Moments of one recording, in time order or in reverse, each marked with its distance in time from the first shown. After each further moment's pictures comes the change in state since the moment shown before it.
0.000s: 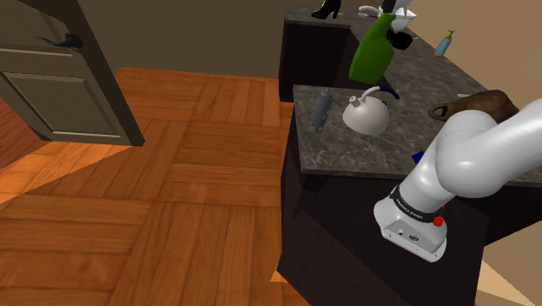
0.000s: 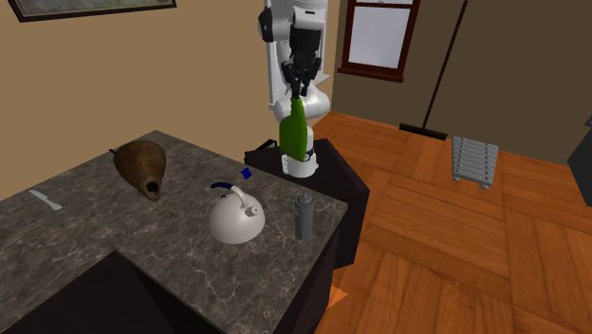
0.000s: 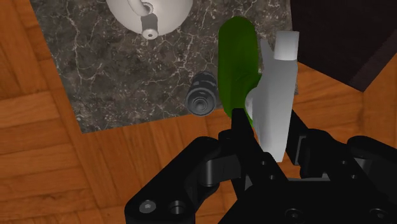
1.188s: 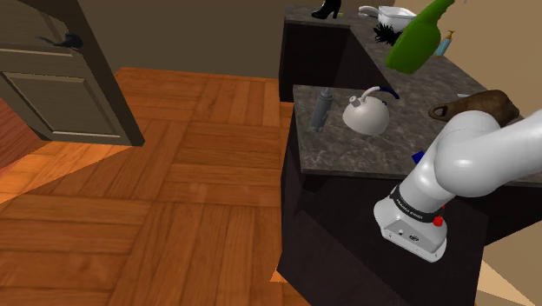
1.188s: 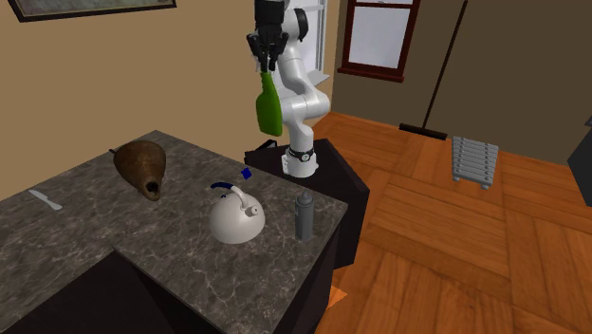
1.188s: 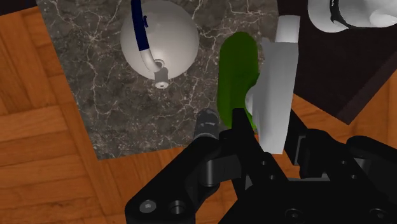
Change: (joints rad) arm -0.049 -0.146 -0.063 0.075 -0.097 -0.188 -0.159
